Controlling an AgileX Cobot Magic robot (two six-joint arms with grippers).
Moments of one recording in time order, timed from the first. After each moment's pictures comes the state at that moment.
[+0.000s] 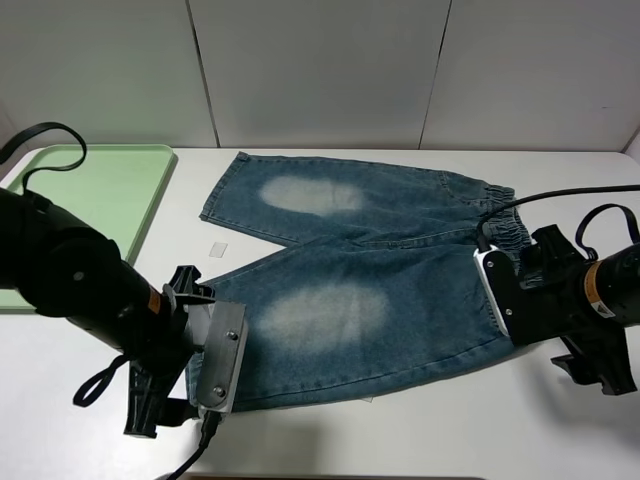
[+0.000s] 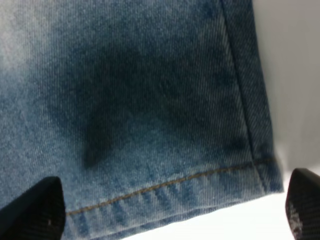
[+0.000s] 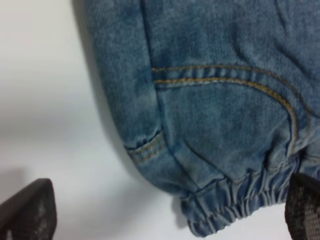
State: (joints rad) left arm -0.74 1.67 -0.55 -0.10 0.18 1.04; right arm 0.38 1.44 -0.39 -0.84 0.29 -0.67
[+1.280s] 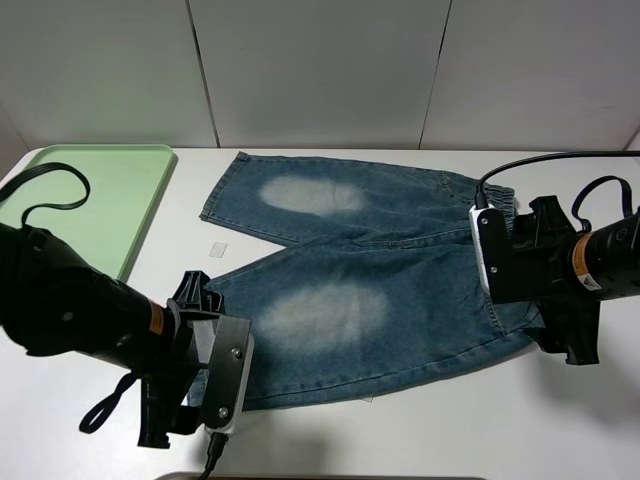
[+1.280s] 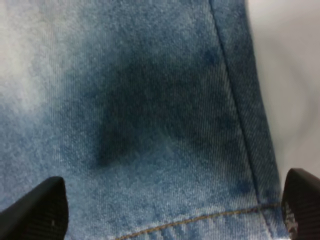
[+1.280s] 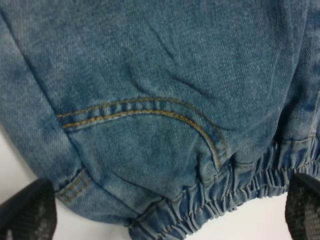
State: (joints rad) left arm -0.80 1.67 -0.48 -0.09 -0.01 1.01; right arm 0.38 1.44 -0.45 -0.84 0.24 -0.53
